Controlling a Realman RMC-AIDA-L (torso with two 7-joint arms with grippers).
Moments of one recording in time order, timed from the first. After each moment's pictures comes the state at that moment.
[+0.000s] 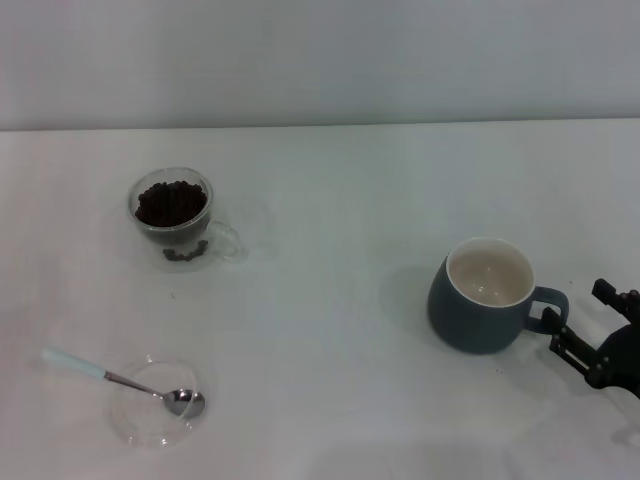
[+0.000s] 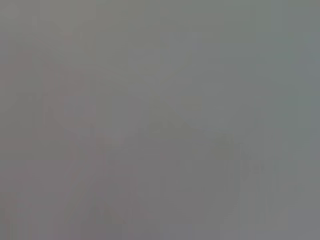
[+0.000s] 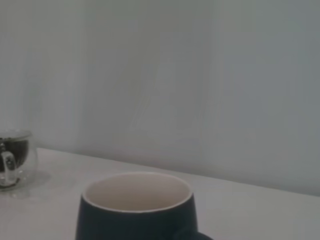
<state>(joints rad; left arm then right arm) -0.35 -2.08 0.53 -0.01 0.53 1.46 -0.09 0.14 2.02 -2.01 -0.14 0.07 -1.27 0.32</state>
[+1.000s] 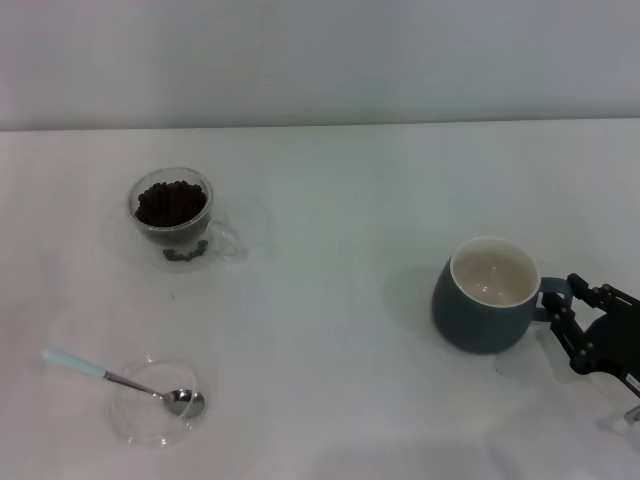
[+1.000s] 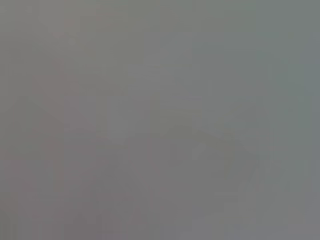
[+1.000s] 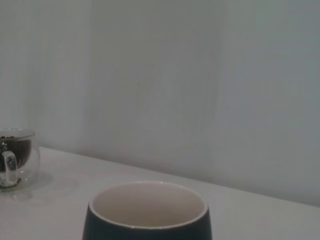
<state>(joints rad) -0.36 -2.08 0.53 0.00 0.53 1.44 -0.09 0.15 2.02 -2.01 -0.18 0.06 -1.23 0.29</state>
